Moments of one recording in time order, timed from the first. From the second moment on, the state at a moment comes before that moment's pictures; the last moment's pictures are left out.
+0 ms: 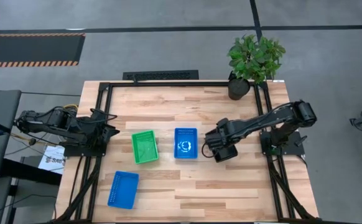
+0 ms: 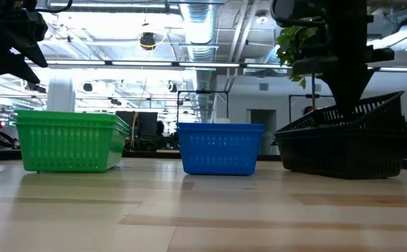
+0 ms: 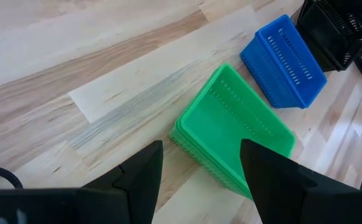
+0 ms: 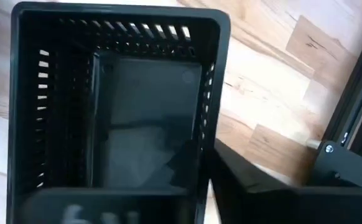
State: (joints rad) left arm -0.19 0.31 0.63 -1.15 -0.32 -1.10; right arm 0.17 1.62 1.19 -1.33 0.28 1.30
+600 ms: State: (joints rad) left arm -0.19 0.31 0.63 -1.15 -0.33 -1.08; right arm 0.10 1.37 1.06 -1.06 0.27 1.29
